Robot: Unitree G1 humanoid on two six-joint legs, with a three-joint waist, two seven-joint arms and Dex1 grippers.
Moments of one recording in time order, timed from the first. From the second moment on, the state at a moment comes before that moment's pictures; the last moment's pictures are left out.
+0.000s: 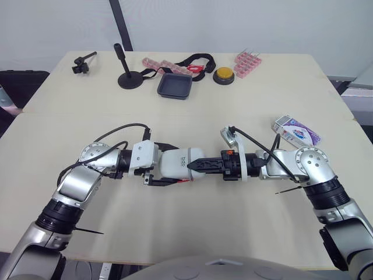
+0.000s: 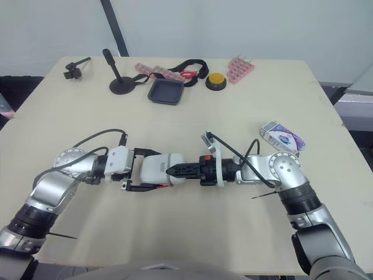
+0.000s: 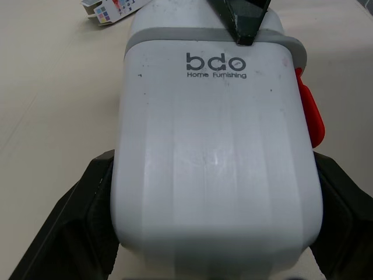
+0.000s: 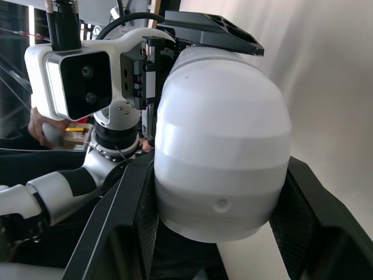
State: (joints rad) left arm -0.25 0.65 -0.20 -0.15 -0.30 0.01 -1.22; right arm -0.47 -0.50 0.23 -0.06 1.91 1.23 -0.05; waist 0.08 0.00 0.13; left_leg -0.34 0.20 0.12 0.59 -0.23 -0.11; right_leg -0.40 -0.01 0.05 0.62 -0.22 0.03
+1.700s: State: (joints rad) left arm -0.22 0.66 -0.20 -0.16 -0.30 0.03 -1.20; right arm -0.45 -0.46 0.19 0.05 1.93 1.30 0.00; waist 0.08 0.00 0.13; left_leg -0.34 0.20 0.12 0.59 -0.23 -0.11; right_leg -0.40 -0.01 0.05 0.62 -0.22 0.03
